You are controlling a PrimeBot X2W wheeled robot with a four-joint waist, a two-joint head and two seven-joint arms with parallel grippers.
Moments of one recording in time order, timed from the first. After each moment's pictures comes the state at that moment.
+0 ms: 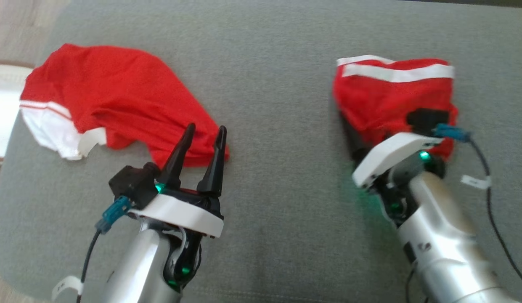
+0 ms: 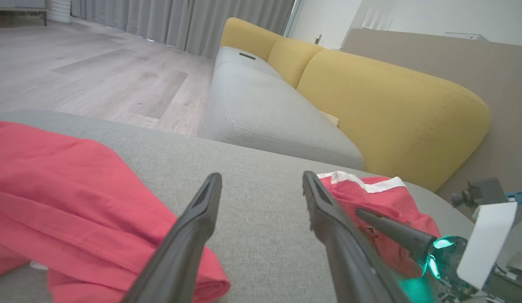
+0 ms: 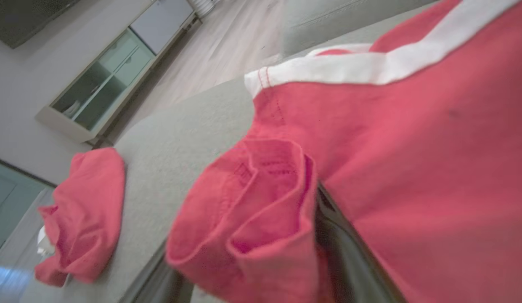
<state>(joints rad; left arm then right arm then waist) -0.22 0.04 -0.37 0.18 -0.41 -0.06 -0.26 -0.56 -0.06 0.27 0.72 0.59 0.13 0.05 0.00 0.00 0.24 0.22</state>
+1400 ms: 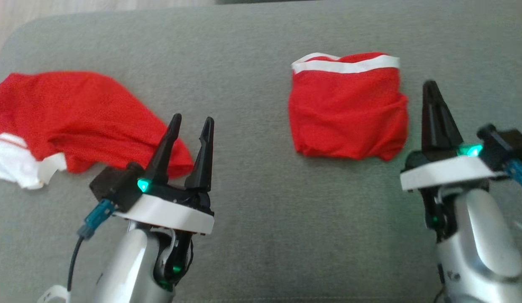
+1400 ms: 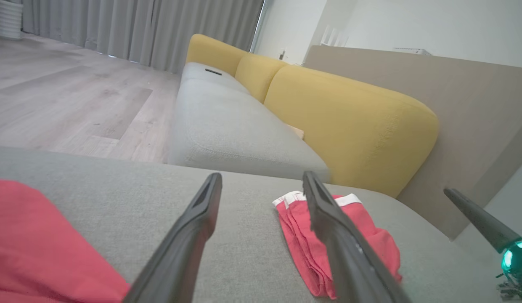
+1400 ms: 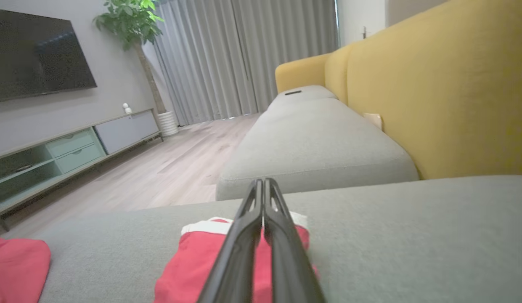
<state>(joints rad) -0.19 0.04 -0.32 0.09 -0.39 -0.07 -0.26 -0.31 -0.06 0.03 0.24 0.23 0.13 -0.18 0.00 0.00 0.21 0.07</state>
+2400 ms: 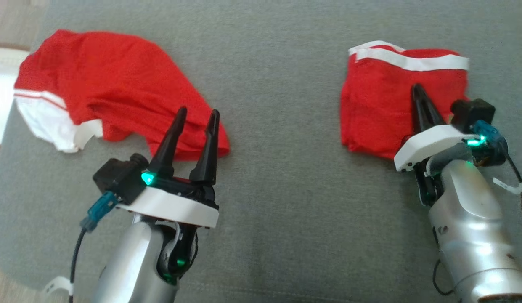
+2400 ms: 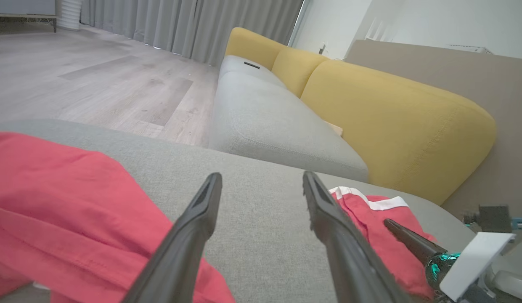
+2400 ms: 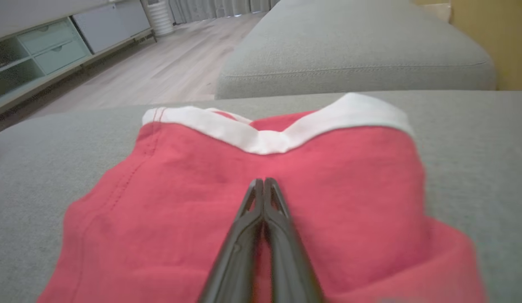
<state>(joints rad) -0.23 0.04 -0.35 0.10 -0.42 -0.06 -0.26 -0.65 -0.07 -0.03 0.90 0.05 0.13 -0.24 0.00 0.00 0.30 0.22</state>
